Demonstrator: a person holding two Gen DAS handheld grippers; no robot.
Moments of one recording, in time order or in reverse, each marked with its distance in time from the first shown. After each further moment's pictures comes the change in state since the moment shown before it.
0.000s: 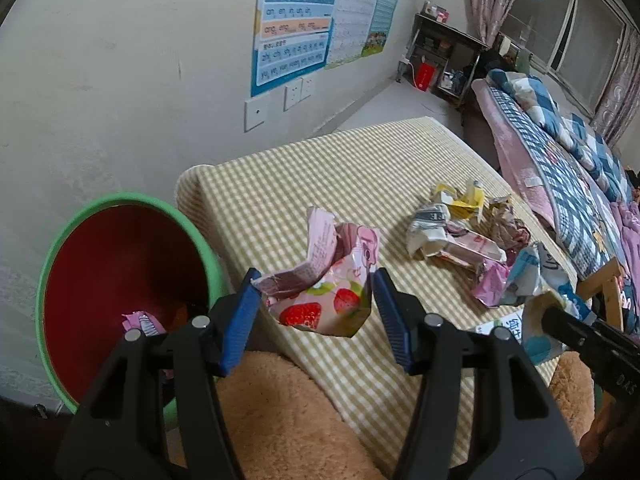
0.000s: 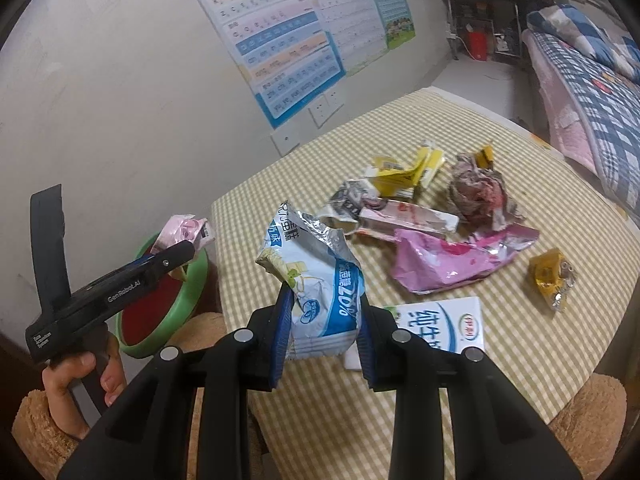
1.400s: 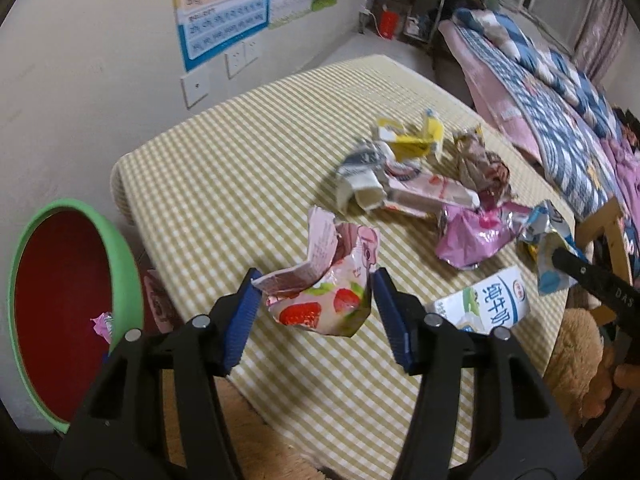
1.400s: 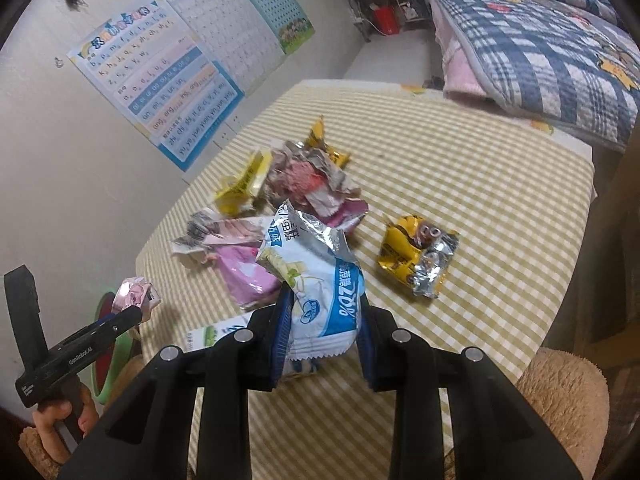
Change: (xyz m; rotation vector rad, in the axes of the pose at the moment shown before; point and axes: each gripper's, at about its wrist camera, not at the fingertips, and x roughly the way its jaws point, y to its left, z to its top) left arm 0.044 -0.074 -0.009 0.148 0.142 -0.035; right arm -0.020 -0.140 -0.019 0.298 -0.050 -0.093
